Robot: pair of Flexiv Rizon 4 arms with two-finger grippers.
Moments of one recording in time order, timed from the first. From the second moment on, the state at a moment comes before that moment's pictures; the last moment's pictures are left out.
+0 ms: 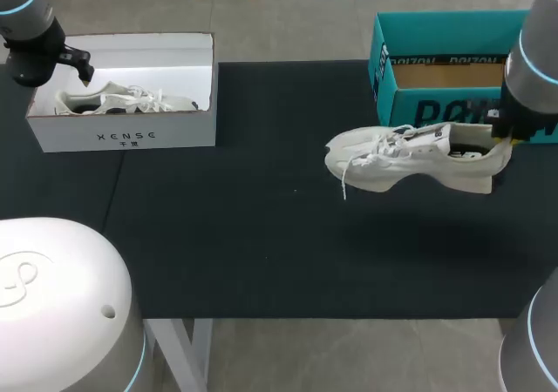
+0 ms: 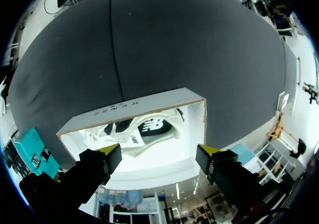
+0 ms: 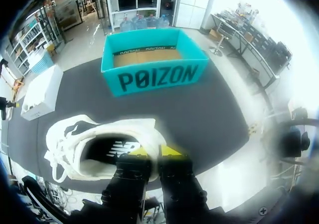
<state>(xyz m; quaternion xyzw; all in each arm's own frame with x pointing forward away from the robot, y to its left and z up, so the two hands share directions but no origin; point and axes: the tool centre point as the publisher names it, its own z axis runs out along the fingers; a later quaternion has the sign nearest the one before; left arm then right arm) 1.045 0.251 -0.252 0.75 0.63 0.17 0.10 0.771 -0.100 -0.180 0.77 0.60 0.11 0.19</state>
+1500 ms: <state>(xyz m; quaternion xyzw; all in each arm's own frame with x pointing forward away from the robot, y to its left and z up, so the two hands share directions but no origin) 1.045 0.251 -0.252 0.75 0.63 0.17 0.10 0.808 -0.023 -0.330 0.74 0.65 0.12 0.13</state>
